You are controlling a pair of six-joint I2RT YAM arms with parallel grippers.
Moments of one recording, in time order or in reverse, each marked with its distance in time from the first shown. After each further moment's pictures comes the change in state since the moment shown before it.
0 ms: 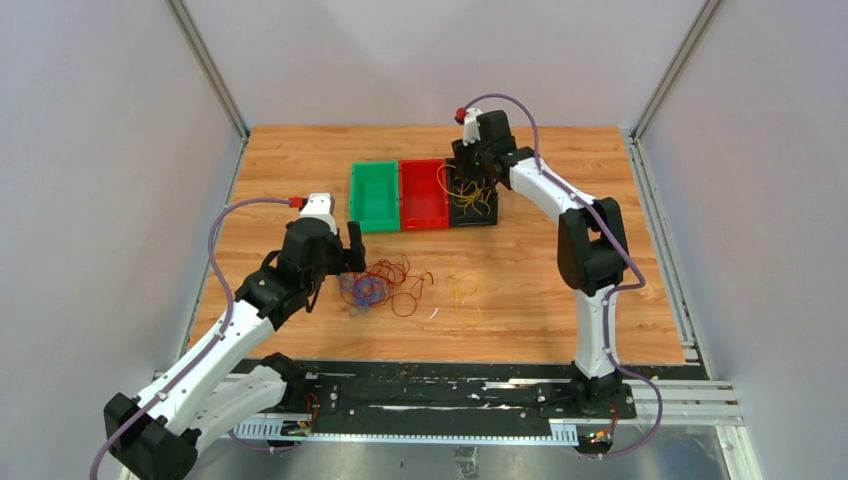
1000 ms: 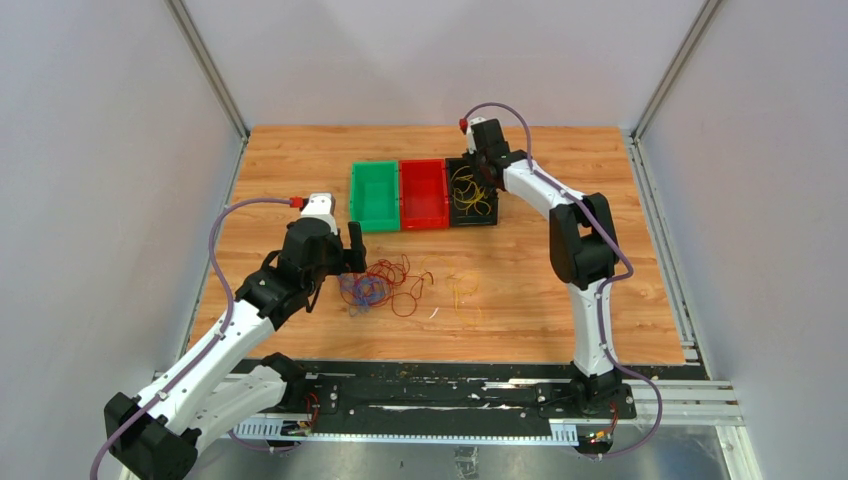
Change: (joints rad) left arm 0.000 0.002 -0.002 0.000 0.008 0.000; right arm 0.002 0.087 0.037 -0.069 0.332 -0.059
